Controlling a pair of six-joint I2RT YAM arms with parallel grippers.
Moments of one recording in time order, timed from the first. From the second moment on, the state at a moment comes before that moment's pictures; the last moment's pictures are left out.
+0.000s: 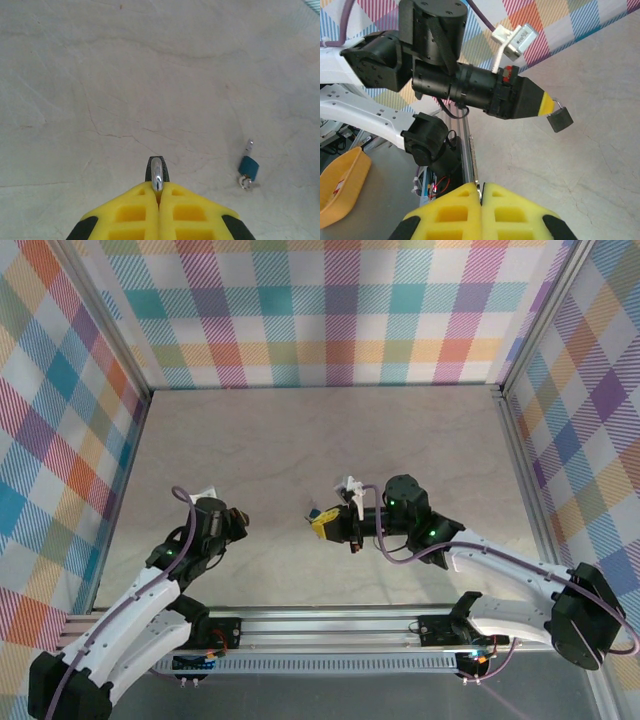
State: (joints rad) left arm -0.44 0.74 0.45 -0.42 -0.17 -0.77; right arm 0.84 1.12 0.65 0.23 -0.69 0.31
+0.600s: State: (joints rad) left arm -0.43 1.00 0.39 -0.10 -0.17 -0.79; right arm 0.85 1.22 0.66 0.28 -0.71 0.33
